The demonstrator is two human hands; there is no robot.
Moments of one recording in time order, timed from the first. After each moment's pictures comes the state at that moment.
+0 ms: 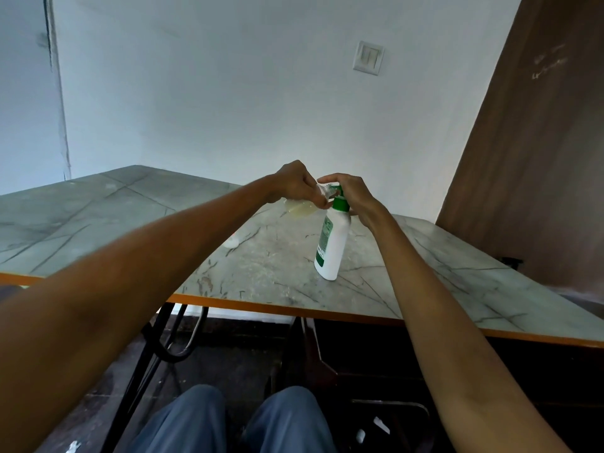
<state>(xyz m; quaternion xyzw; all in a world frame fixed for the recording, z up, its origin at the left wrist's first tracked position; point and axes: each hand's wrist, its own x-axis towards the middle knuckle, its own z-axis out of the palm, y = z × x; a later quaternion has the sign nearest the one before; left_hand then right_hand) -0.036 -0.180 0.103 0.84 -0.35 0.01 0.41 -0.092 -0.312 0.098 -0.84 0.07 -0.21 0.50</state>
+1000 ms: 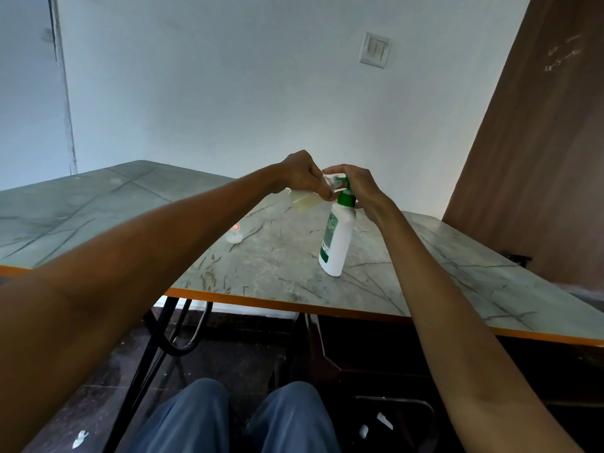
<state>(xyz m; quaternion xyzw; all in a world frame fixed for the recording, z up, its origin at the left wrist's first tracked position) -0.036 -0.179 0.110 0.85 -0.37 0.02 0.39 -0.090 -0.312 0.100 -0.83 0.06 -0.21 0.51</state>
